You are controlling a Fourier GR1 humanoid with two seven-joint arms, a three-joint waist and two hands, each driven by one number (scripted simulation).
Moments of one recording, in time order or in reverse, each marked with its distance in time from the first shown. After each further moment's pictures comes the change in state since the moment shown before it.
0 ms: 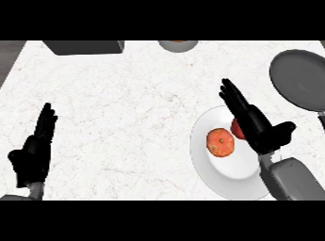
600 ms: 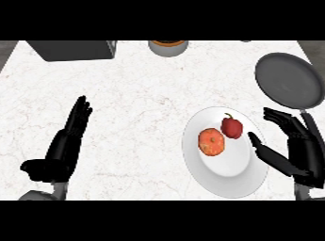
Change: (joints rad) left arm -0.041 -0.087 -0.105 -0.100 0.035 -0.123 -0.045; right arm 0.294 -0.034 -0.181 -0.129 0.110 -0.280 -0.202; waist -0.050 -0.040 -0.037
